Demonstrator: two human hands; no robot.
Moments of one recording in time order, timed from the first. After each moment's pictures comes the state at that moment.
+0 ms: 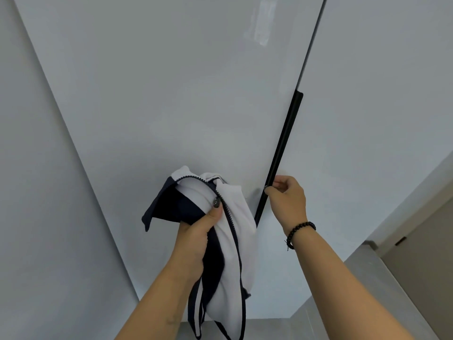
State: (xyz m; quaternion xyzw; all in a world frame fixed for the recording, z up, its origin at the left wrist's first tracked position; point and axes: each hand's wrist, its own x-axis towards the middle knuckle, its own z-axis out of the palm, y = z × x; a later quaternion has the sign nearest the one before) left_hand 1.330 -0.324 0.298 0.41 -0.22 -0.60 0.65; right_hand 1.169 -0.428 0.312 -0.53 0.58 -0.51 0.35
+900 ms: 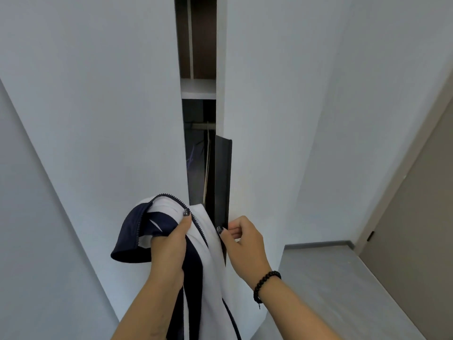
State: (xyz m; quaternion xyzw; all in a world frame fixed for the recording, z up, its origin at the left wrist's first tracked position) left_hand 1.150 -0.229 0.316 0.57 -0.14 -0.46 0.67; right_hand 1.010 -0.255 0.297 -0.63 0.49 -0.48 0.36
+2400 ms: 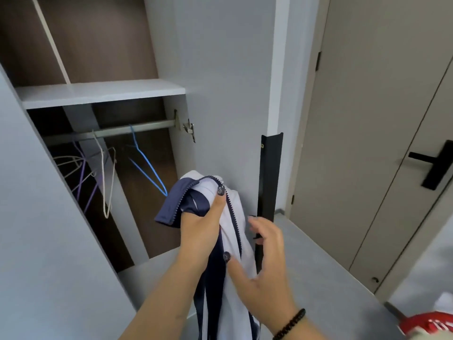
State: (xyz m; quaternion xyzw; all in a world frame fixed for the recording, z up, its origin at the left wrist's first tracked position) left_hand 0.906 -0.221 0.350 0.51 -0.42 -0.50 0.56; right_hand 0.811 -0.140 0.296 -0.59 0.53 -0.60 0.12
